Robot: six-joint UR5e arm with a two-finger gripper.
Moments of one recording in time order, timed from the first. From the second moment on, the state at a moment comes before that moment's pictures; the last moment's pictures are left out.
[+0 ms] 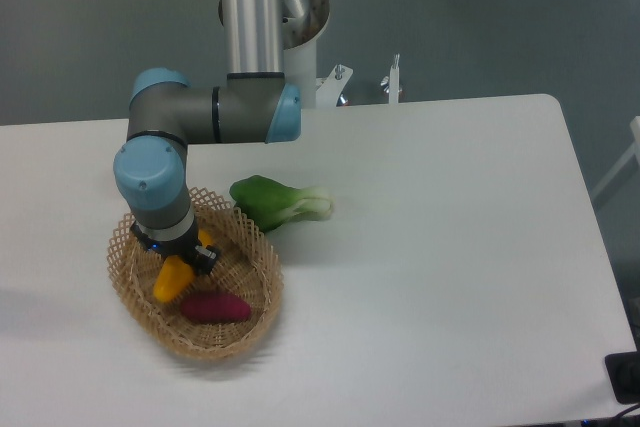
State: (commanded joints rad) arm 2.01 -1.97 -1.77 -0.93 1.52 0.48
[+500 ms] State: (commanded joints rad) arm 2.16 -1.93 -1.71 -0.94 1.52 0.56
